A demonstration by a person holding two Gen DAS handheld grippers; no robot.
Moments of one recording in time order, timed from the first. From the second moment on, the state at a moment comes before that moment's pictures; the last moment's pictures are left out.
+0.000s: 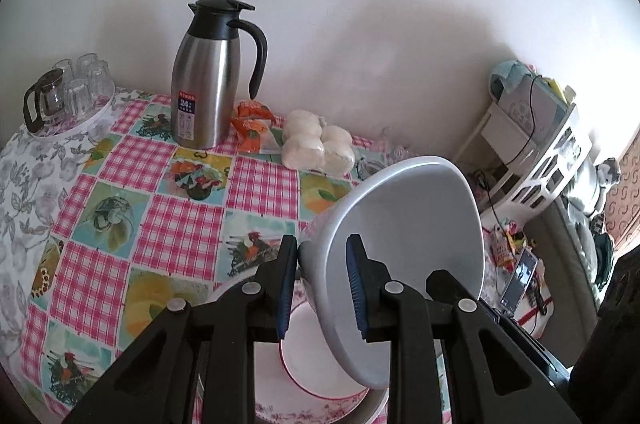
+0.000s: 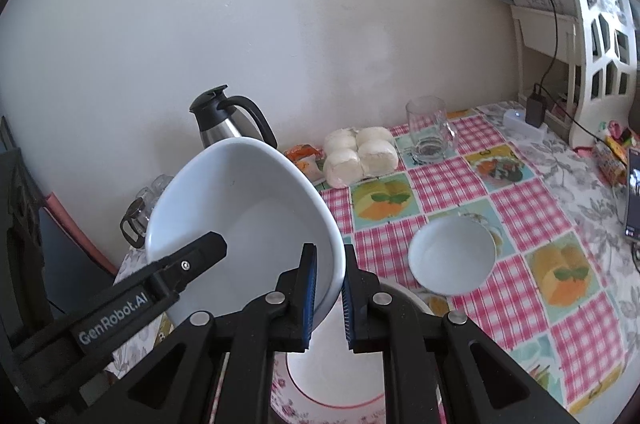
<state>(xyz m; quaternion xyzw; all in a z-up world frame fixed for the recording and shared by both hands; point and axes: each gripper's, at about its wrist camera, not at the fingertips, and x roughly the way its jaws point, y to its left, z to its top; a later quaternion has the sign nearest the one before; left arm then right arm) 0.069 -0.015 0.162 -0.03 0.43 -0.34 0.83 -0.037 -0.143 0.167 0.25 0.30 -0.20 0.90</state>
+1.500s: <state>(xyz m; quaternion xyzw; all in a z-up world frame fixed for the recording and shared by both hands) 0.041 -0.043 0.087 0.05 0.53 -0.30 0.79 -0.060 -0.159 0.082 0.31 0.42 -0.22 0.82</state>
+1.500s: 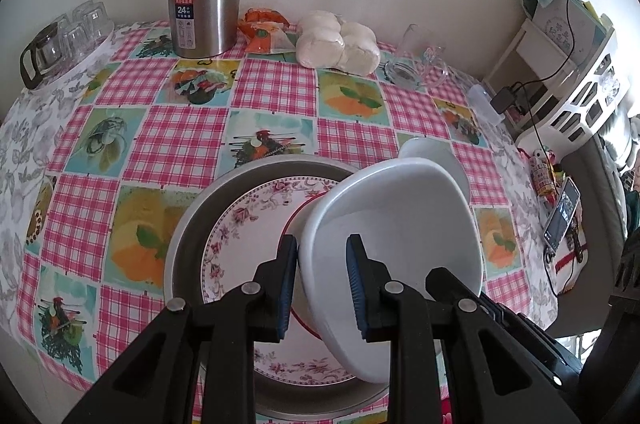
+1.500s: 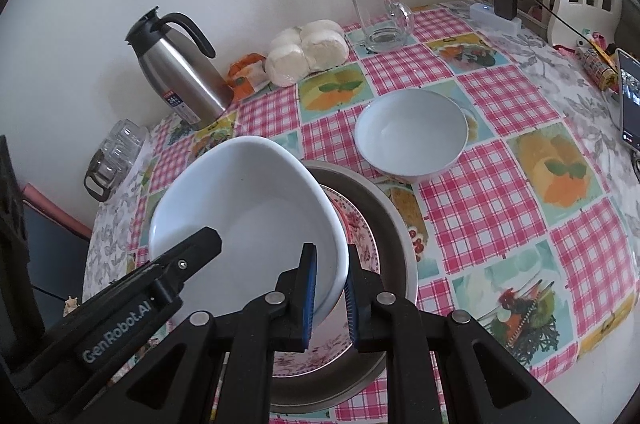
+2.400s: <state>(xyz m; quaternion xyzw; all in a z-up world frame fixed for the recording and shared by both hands) 0.057 -0.022 0.087 0.01 0.54 -0.27 0.80 -0.064 -0.173 0.074 0.34 0.42 -0.23 0.81</state>
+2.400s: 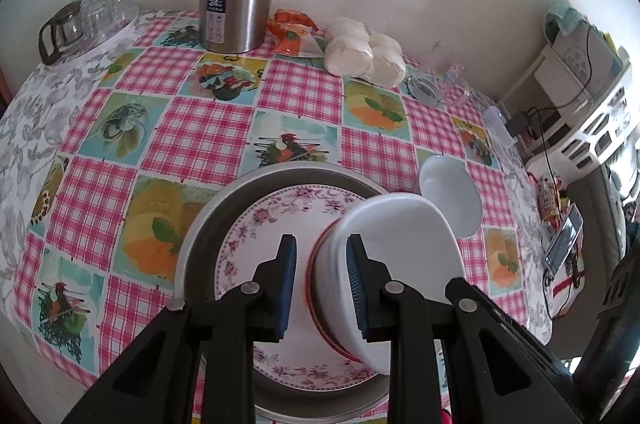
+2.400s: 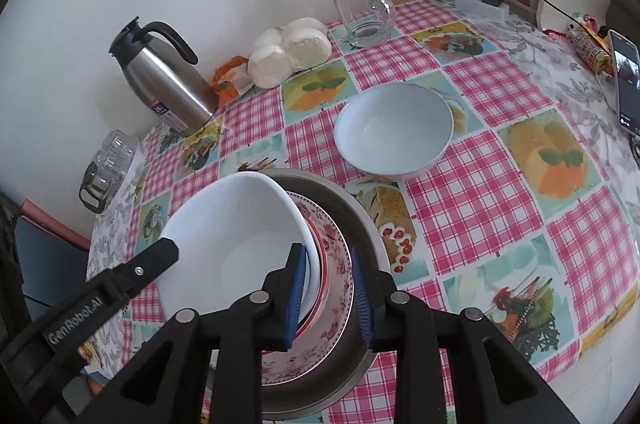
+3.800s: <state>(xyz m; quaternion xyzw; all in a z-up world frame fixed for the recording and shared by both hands) 0.116 0.043 0.024 -0.13 0.60 -0.17 0.77 -0.035 -0.143 0.053 0.32 0.46 -0.16 0.82</state>
